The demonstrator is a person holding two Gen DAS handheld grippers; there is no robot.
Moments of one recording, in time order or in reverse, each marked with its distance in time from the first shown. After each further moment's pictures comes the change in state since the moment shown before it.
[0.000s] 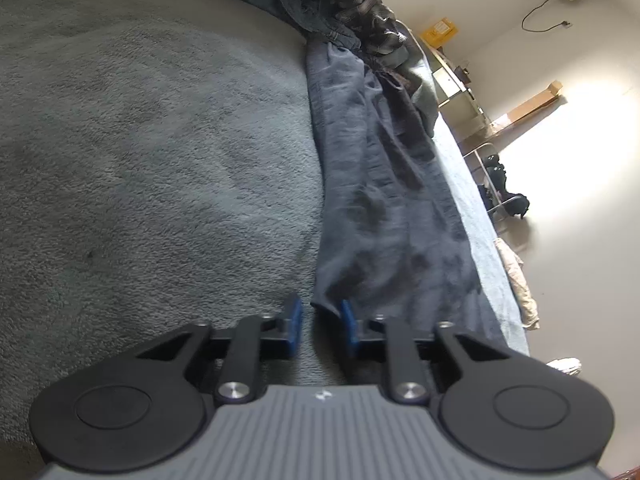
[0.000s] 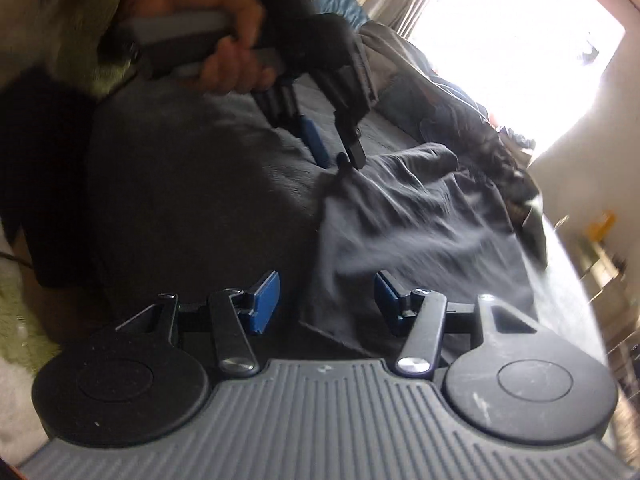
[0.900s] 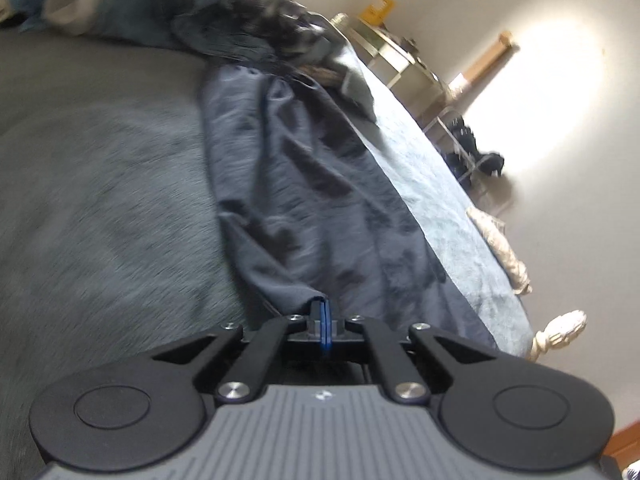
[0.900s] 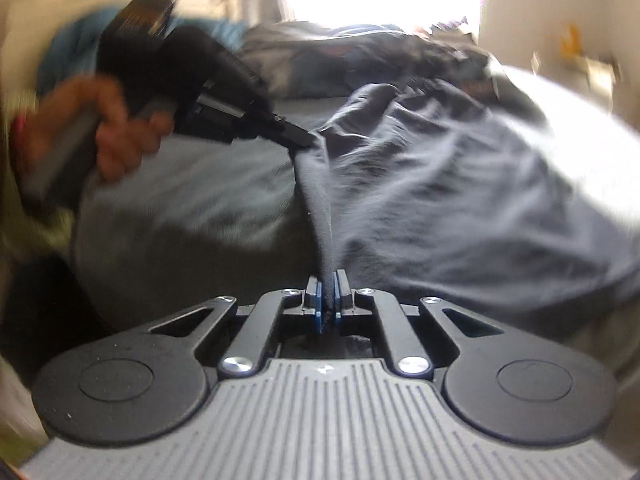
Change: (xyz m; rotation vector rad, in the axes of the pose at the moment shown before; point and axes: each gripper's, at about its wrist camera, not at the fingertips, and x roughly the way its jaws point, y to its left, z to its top) left arm 0.024 -0.089 0.024 0.255 0.021 -0.004; right arm 0.012 -0.090 -0.038 0.817 -0.026 0.139
